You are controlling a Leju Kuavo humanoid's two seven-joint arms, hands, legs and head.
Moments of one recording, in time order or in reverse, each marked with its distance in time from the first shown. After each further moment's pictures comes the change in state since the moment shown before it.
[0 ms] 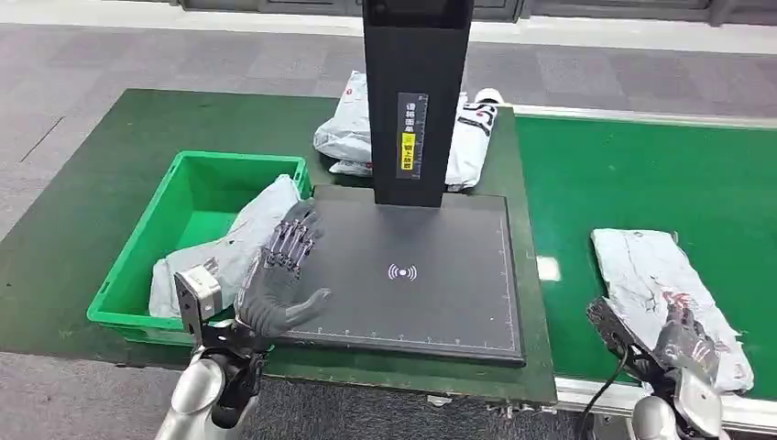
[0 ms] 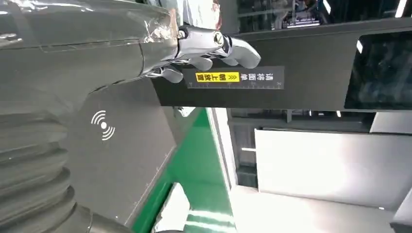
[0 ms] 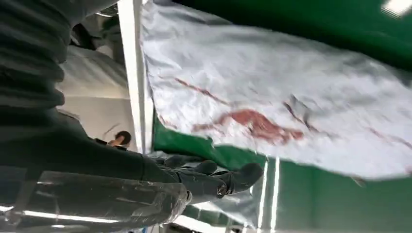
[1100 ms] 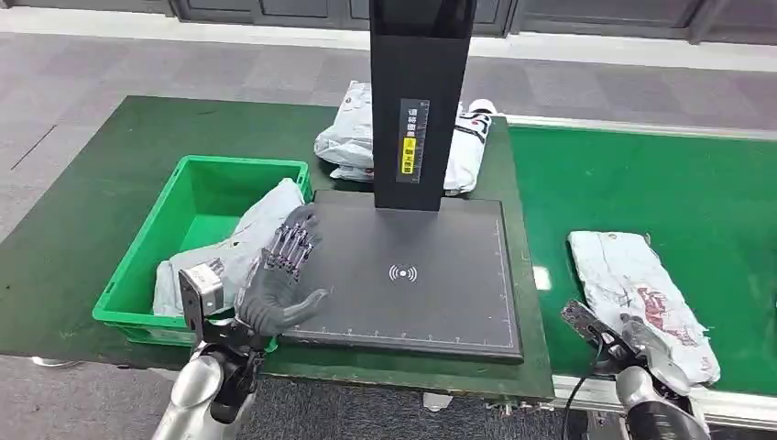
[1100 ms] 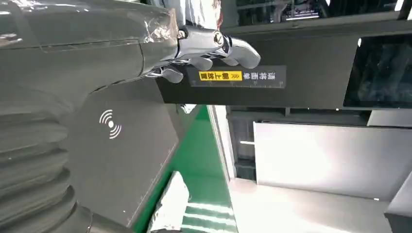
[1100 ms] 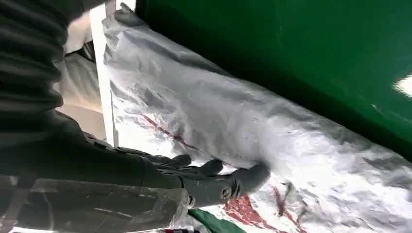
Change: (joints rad) left arm -0.014 0.009 0.034 0.055 0.008 -0.044 -0.010; right arm -0.249 -0.052 0.056 0.553 0.002 0.091 -0.079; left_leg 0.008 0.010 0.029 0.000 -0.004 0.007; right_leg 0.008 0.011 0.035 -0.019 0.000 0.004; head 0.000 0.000
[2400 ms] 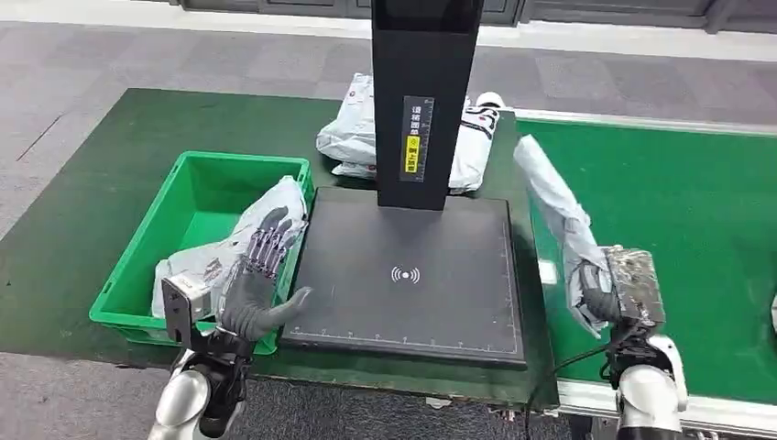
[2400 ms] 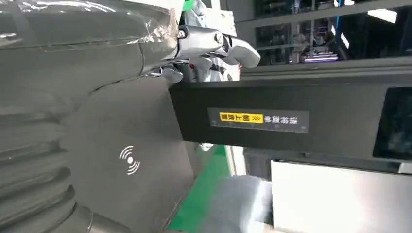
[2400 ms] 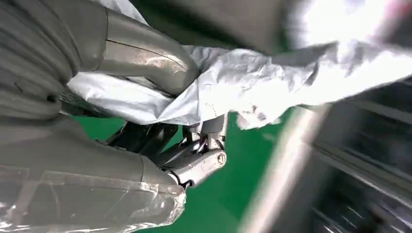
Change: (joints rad) left arm 0.076 -0.034 0.063 -0.091 -0.092 0.083 0.051; right arm 0.209 0.193 0.003 -0.794 -0.855 -0.166 -0.355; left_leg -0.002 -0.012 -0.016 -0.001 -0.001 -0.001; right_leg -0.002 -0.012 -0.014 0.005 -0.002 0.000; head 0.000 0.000
